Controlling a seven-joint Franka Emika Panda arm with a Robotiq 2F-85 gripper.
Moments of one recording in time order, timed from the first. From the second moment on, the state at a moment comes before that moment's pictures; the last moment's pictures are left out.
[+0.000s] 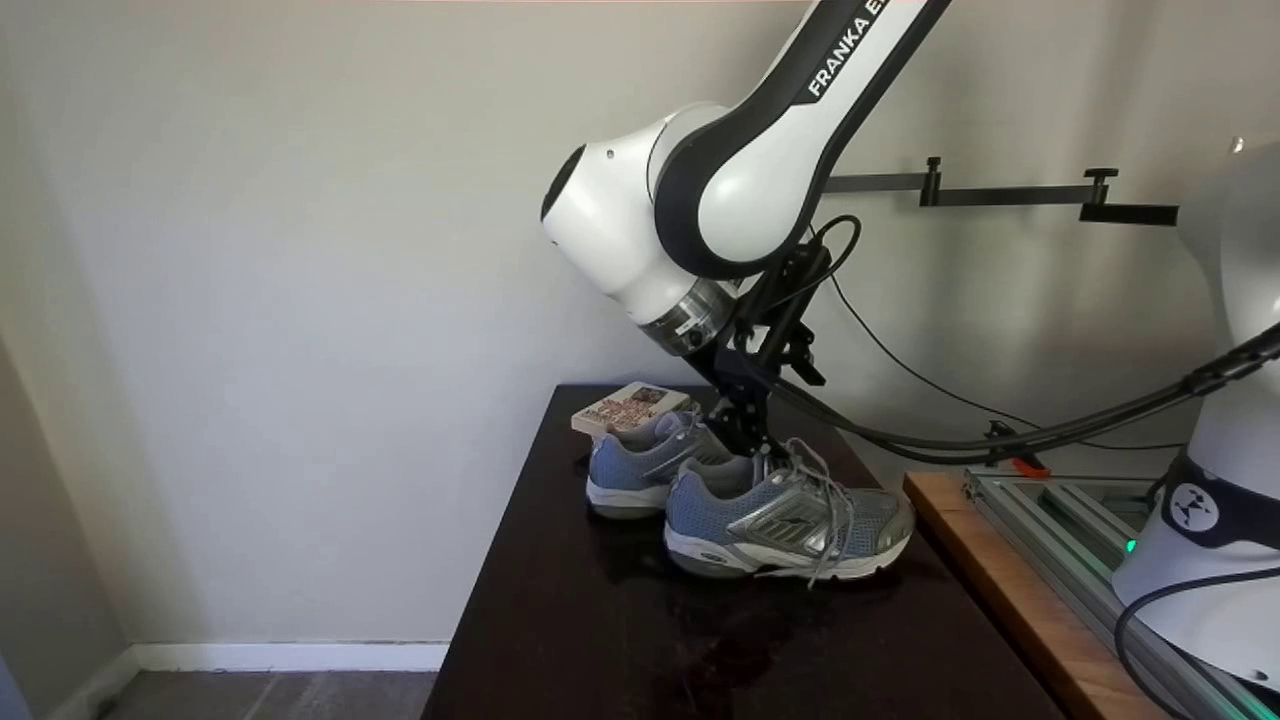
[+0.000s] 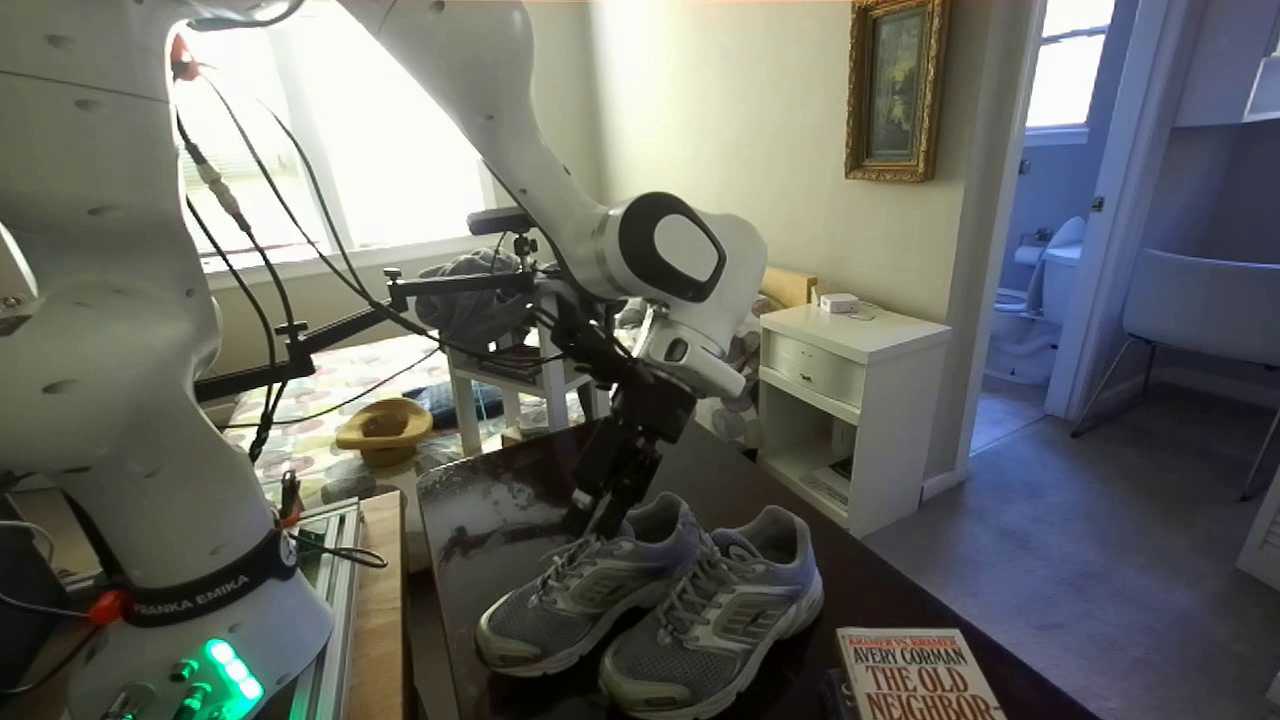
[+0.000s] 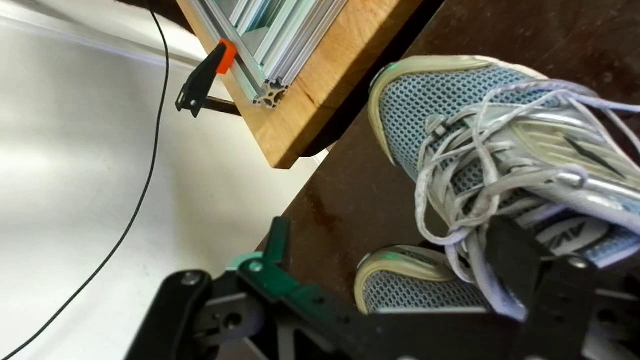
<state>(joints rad) -0.01 0.23 -0.13 -2.26 -0.36 1.77 0.89</state>
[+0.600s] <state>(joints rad) -0.01 0.23 -0.13 -2.28 -0.38 1.76 0.89</state>
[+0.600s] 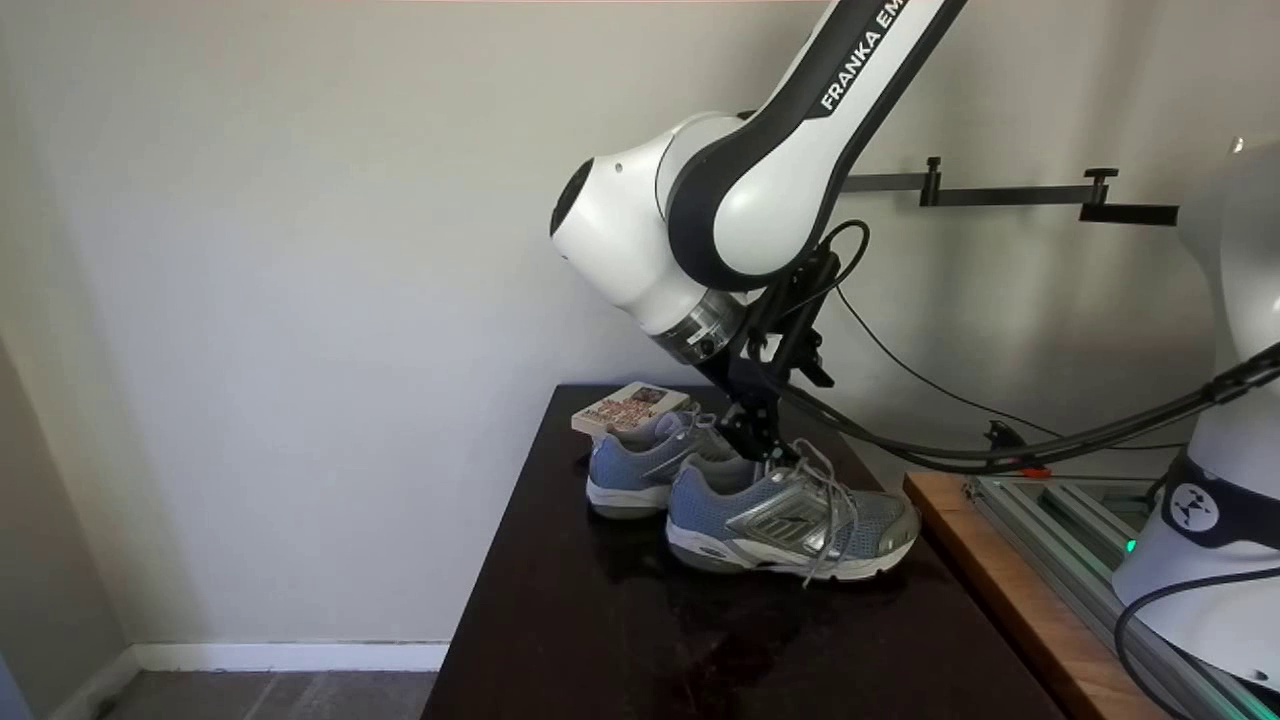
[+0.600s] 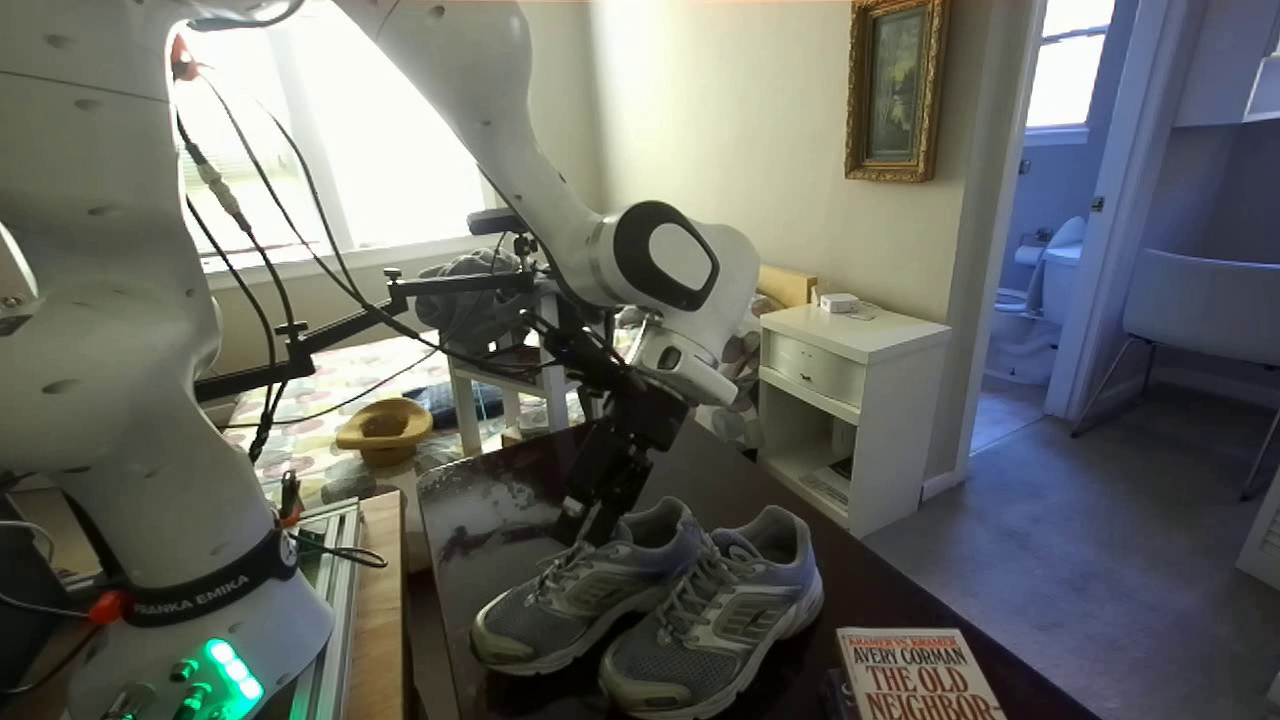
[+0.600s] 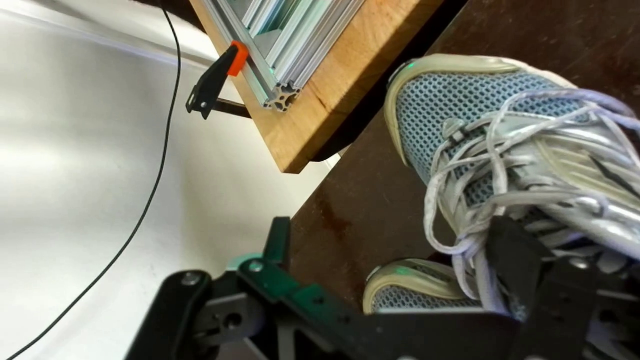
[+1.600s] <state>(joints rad) -0.01 0.23 -0.11 -2.28 -0.38 1.81 0.90</state>
